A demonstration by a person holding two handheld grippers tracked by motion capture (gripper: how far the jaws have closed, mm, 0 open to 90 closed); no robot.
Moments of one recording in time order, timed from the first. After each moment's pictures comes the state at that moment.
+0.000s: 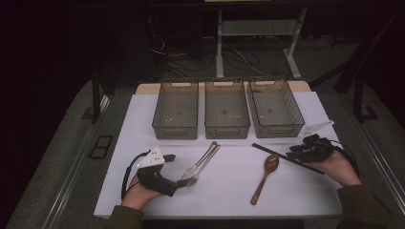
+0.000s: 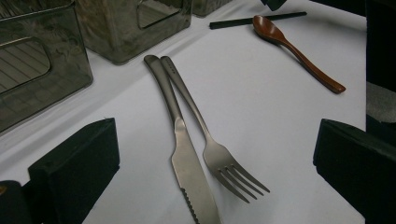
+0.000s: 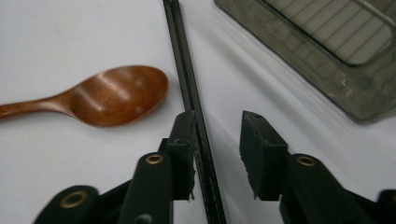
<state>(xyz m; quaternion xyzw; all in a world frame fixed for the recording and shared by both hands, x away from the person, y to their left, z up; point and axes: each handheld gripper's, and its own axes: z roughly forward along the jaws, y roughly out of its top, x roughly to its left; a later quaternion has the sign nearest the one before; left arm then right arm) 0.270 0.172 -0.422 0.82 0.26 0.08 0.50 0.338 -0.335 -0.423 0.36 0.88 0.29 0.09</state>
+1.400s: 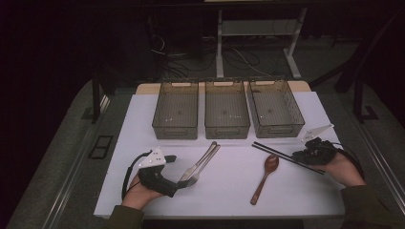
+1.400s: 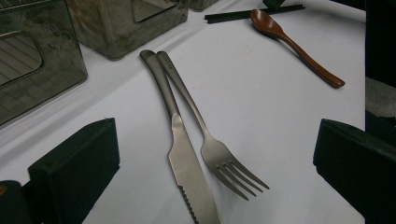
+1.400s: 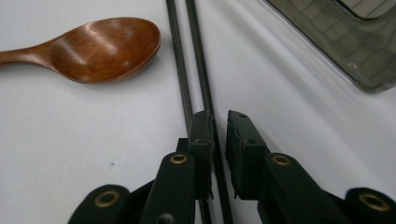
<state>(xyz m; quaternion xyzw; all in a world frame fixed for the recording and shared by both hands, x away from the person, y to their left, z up) 0.270 0.170 -0.425 0.83 0.26 0.07 0.49 0.336 -0.346 -0.433 0.34 0.90 0.26 0.08</state>
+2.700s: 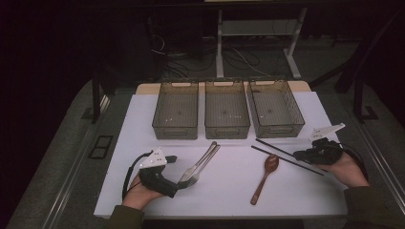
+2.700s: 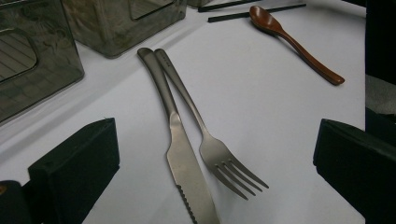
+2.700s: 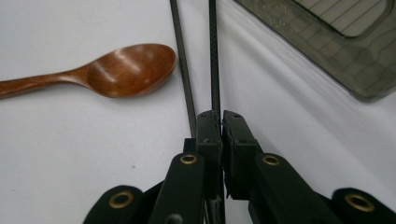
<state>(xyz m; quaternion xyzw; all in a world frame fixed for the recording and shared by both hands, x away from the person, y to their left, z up) 0.270 0.169 -0.426 0.83 0.25 0.07 0.49 0.329 -0.359 -0.424 0.34 0.88 0.32 0.07</state>
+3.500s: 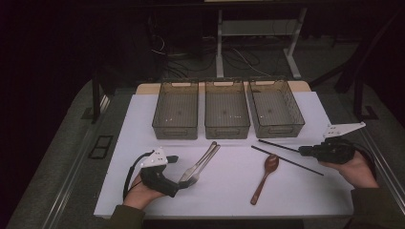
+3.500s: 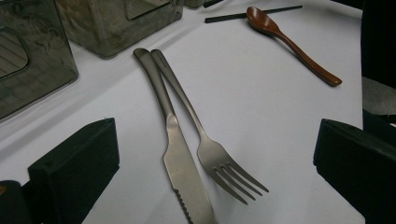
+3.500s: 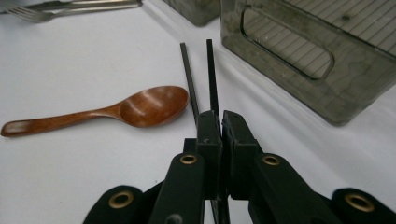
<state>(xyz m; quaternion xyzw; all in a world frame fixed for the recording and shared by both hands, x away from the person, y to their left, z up) 0.273 0.167 -0.428 0.83 0.25 0.06 0.49 0.316 -0.374 -0.400 0.34 0.85 0.40 0.08</state>
